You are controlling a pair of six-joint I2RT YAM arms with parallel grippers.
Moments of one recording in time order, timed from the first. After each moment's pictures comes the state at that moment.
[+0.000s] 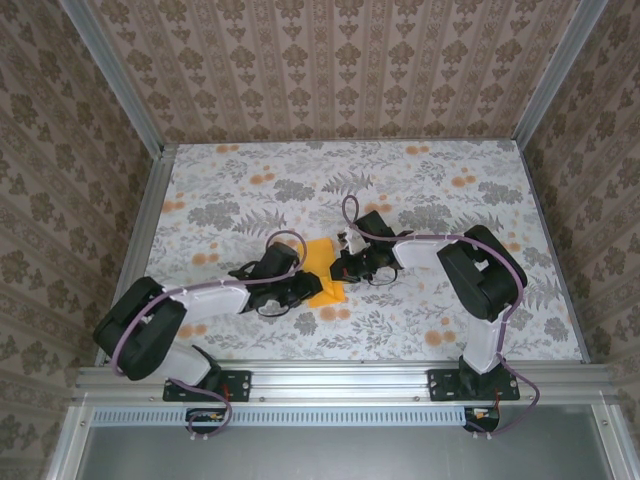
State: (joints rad) left arm -0.77 1.45 0.56 -0.01 0.31 -1.09; right arm 0.55 1.88 0.97 -0.12 -0.69 0.61
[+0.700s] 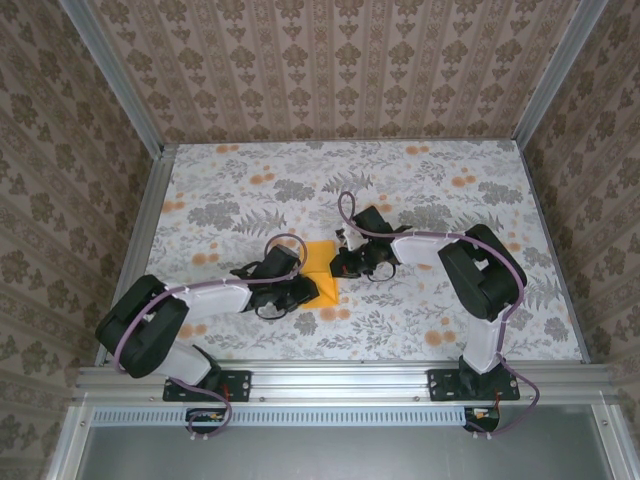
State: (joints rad) left arm -0.76 1.45 0.57 -0.11 0.27 -1.06; right arm 0.55 1.88 1.03 -0.20 -0.63 0.50
